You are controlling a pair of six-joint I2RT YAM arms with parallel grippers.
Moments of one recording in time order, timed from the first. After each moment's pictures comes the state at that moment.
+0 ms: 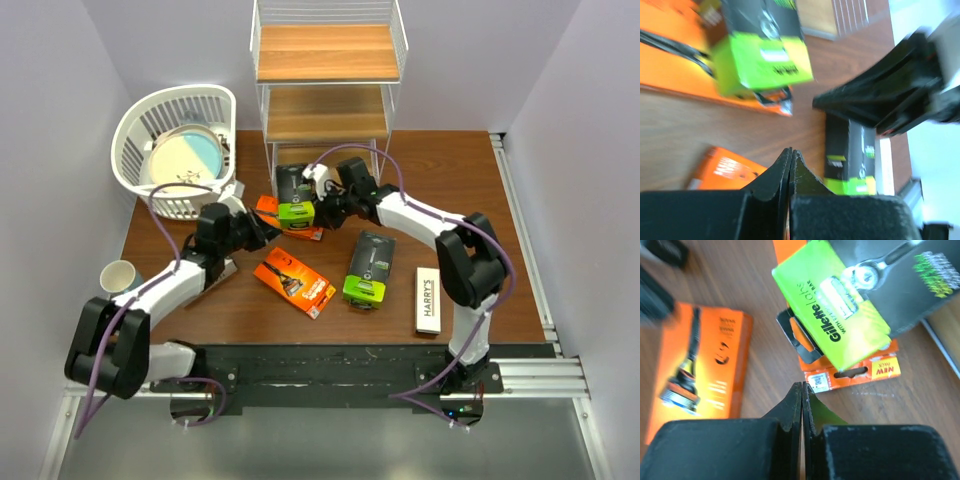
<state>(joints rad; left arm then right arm) -0.30 1.28 0.59 0.25 0.33 -0.73 0.59 1.92 1.40 -0.24 -0.45 -0.22</state>
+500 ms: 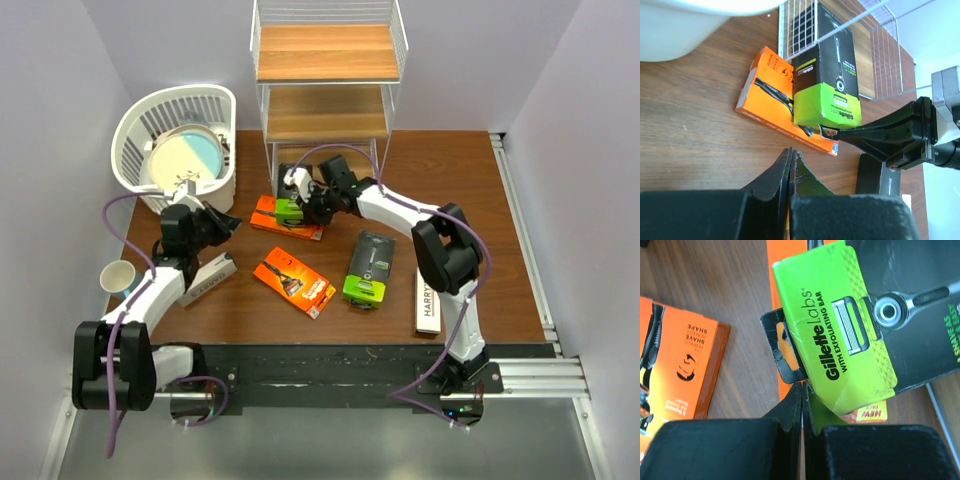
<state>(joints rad) -0.02 1.18 0.54 0.24 0.30 -0.70 0.62 2.11 1.62 -0.36 -0.43 -0.42</state>
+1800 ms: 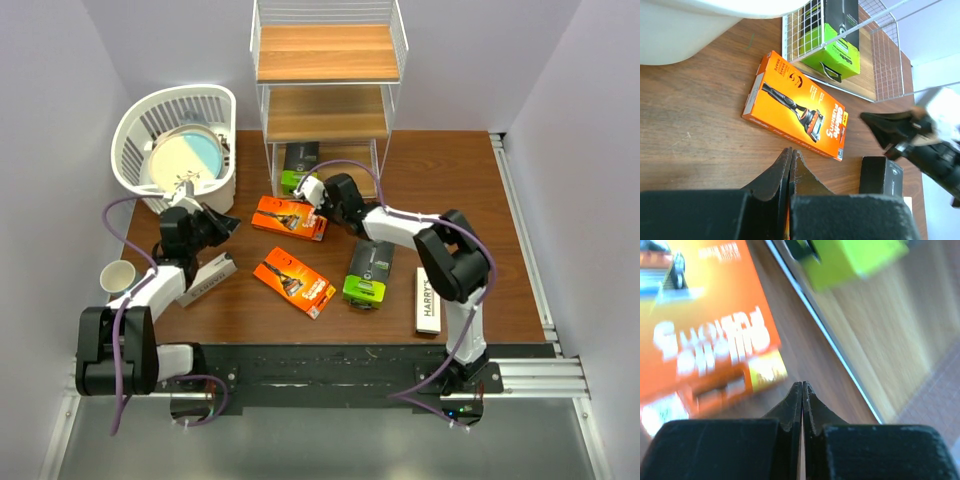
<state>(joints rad) 0.02 1.26 0.51 0.36 0.35 -0.70 0.65 2.05 1.35 0.00 0.15 -0.57</state>
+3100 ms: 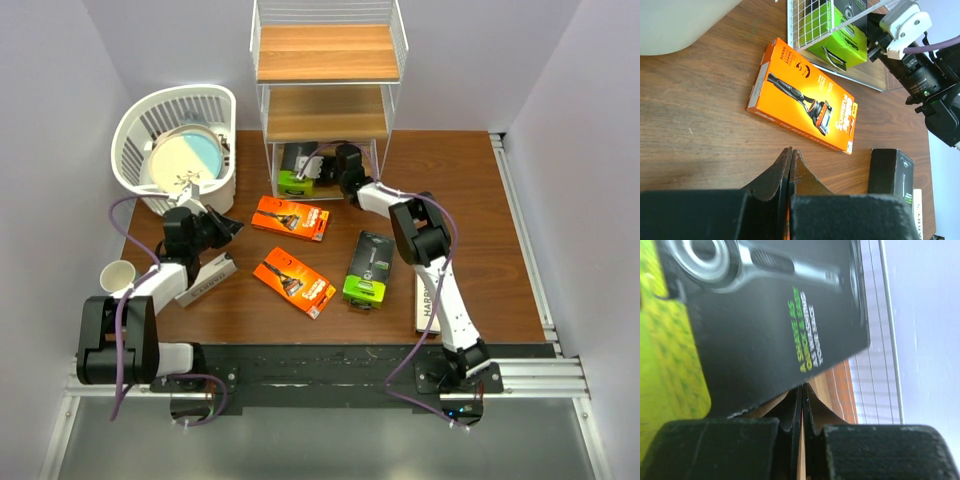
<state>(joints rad) 0.02 1.31 0.51 0.38 0.37 -0.67 0.46 2.58 1.94 0.30 -0.18 -1.12</state>
